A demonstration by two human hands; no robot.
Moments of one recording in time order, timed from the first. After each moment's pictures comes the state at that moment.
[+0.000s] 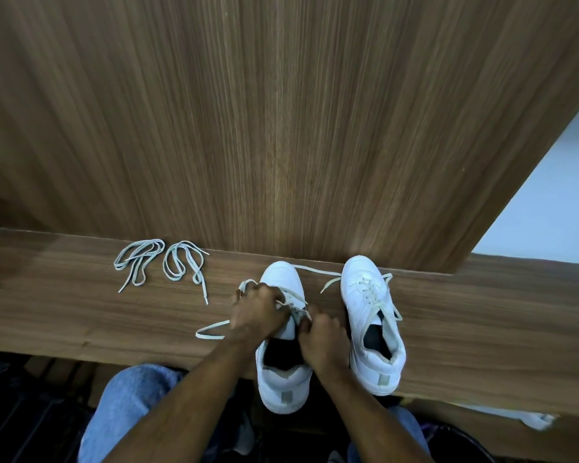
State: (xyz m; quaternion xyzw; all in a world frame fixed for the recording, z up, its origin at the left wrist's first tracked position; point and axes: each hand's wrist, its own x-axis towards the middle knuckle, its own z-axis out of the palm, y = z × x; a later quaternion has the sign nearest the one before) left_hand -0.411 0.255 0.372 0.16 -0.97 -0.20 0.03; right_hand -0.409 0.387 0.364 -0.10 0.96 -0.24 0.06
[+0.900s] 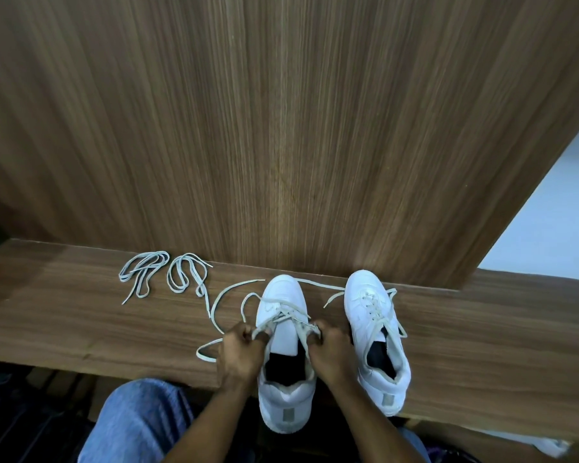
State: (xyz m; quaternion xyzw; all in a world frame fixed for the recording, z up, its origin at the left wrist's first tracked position) left_hand -0.373 0.252 0.333 0.37 -0.76 -0.52 0.13; right_hand -0.424 0.398 0.354 -0.07 0.94 -0.33 0.07
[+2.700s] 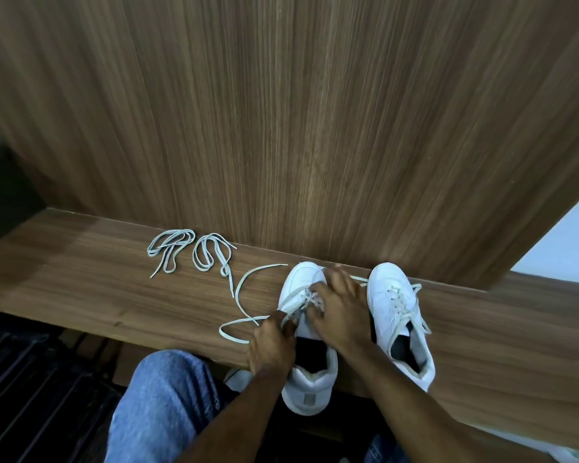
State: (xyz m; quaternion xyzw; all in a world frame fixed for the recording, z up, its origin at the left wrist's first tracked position) left_hand -0.367 0.268 0.324 0.34 -0.85 -0.39 0.11; right_hand -0.454 0.370 0.352 -0.30 0.92 -0.19 -0.16
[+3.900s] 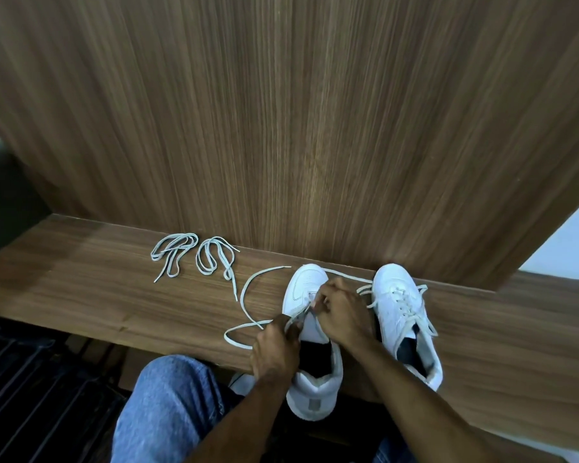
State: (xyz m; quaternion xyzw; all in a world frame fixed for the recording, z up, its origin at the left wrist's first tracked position) left_hand -0.366 0.267 0.322 0.33 -0.86 -0.37 0.10; right_hand -0.464 0.367 0.358 -0.27 0.94 -0.23 0.00
